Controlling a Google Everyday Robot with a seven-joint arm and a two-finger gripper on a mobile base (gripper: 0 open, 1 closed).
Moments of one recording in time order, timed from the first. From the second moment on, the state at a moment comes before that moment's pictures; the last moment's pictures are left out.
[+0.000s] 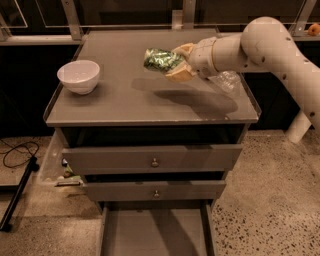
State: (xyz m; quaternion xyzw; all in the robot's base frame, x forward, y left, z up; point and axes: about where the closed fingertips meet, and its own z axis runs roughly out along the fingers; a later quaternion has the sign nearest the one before) arm 0.714 -0.068 0.905 -0.56 0.63 0.11 0.53
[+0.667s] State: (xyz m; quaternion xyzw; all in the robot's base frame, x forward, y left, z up) arm 0.746 -0.081 0.880 -0.52 0.68 0.10 0.51
